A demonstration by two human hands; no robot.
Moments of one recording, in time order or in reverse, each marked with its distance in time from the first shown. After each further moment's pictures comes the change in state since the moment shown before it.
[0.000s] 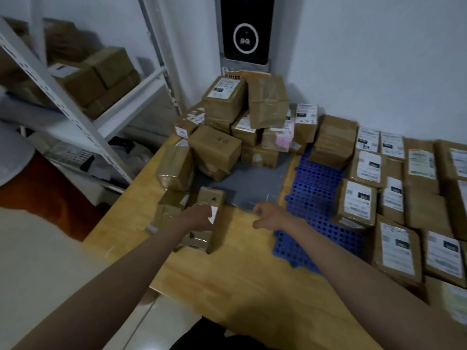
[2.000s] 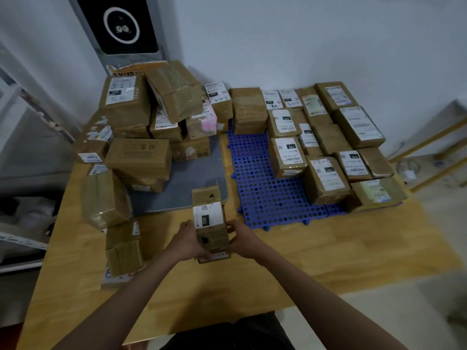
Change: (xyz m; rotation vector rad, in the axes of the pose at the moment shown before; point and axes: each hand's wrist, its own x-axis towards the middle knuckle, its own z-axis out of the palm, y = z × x) left_hand 0.026 0.011 0.050 -0.140 -0.126 0.364; right_hand -0.052 -0.030 0.112 0.710 0.365 0.295
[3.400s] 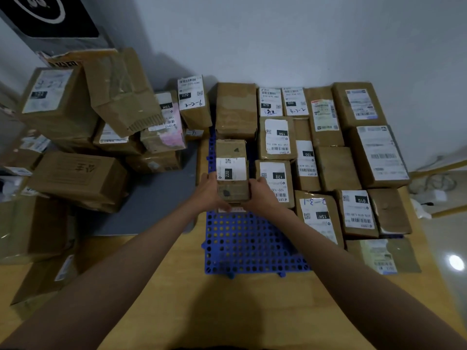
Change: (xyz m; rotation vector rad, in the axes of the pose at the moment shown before) left_hand 0.236 0.187 -0.036 -0.138 0.100 -0.043; right_hand 0.183 0.028 -0.239 -0.398 0.077 -0.042
